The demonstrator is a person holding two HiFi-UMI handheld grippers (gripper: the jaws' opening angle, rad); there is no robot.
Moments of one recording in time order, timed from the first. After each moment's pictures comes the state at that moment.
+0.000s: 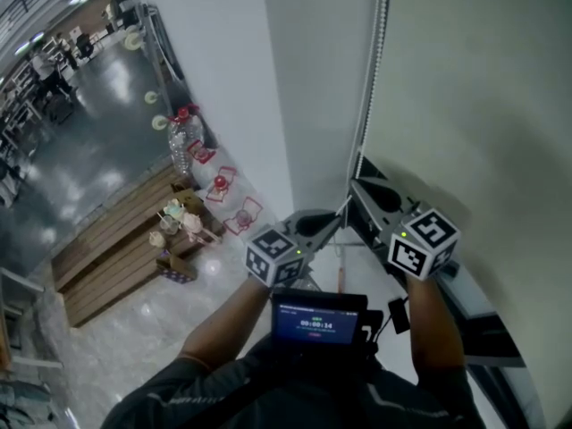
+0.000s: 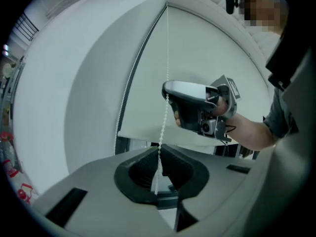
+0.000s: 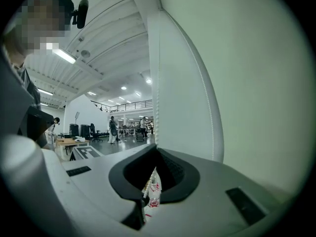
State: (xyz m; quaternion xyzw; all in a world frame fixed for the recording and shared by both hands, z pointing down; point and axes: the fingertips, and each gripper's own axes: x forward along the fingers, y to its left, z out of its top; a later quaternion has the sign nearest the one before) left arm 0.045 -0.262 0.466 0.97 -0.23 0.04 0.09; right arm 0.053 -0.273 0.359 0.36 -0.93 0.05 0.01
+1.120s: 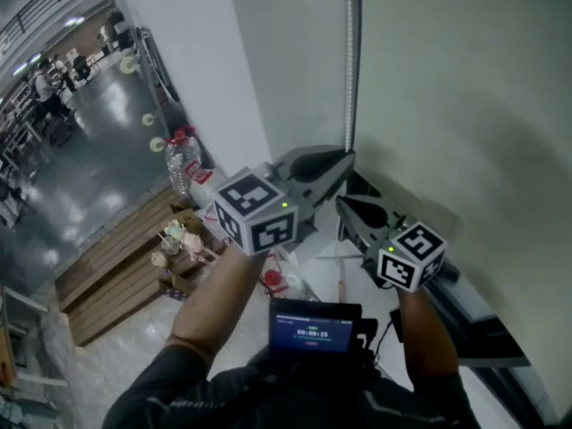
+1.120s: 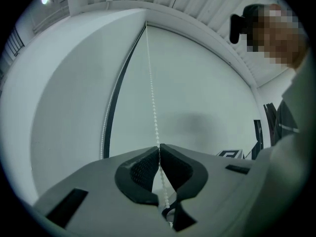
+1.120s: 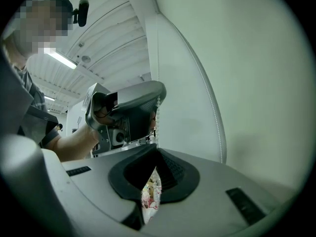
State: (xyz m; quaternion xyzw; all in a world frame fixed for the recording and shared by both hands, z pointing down) left arm 0.074 -0.274 0.262 0.98 -0.17 -0.04 -0.02; right arm 0.050 -0.259 0.360 0.35 -0.94 0.05 -0.01
